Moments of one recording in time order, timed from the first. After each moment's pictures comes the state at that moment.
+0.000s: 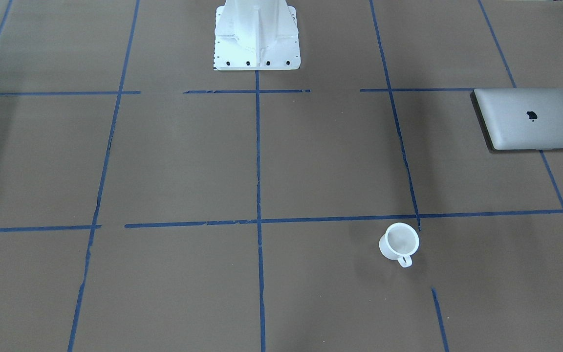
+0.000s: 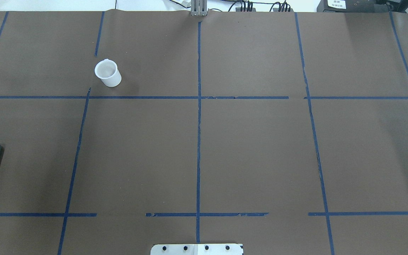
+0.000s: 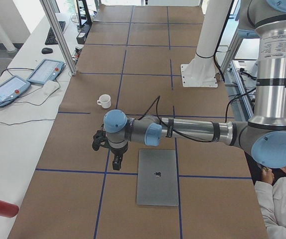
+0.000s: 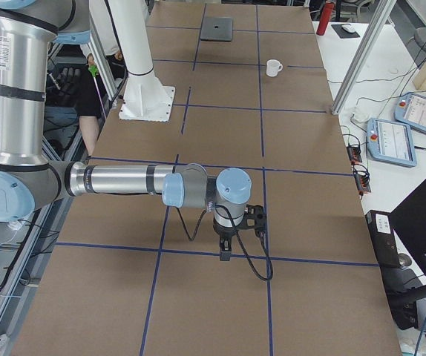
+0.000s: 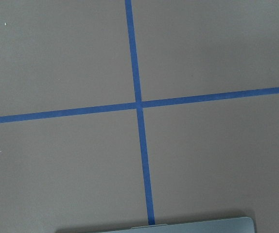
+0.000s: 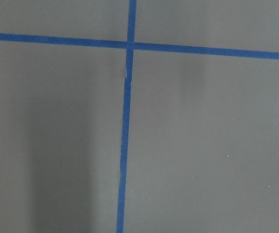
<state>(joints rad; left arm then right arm) -1.48 -1.54 -1.65 -1.69 -2.34 -0.05 1.54 -1.71 1.75 -1.64 2.28 -0.04</state>
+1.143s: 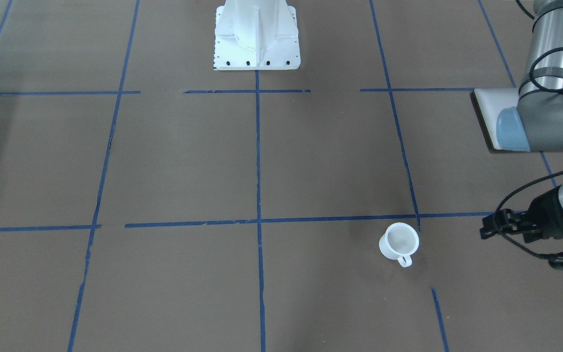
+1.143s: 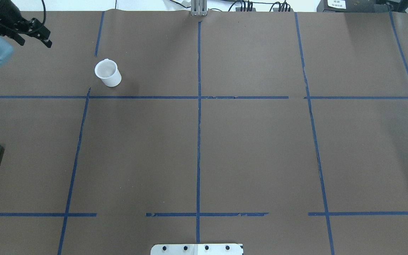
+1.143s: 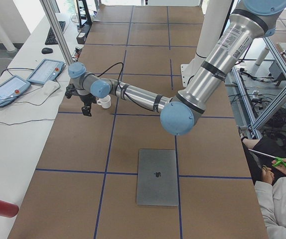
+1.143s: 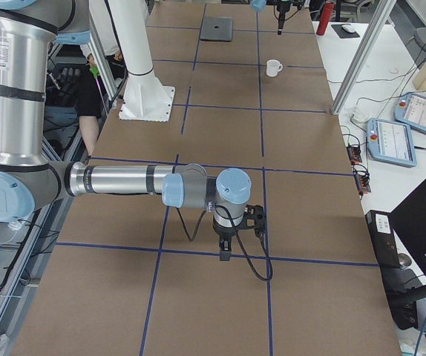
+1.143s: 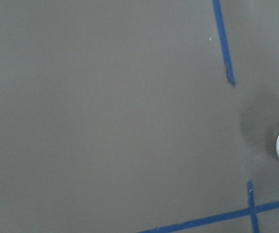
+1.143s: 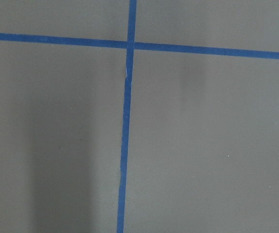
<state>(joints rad) -1.18 -2.21 -1.24 -1.74 -2.34 -0.52 1.54 -1.71 1.75 -1.64 2.28 -0.04</state>
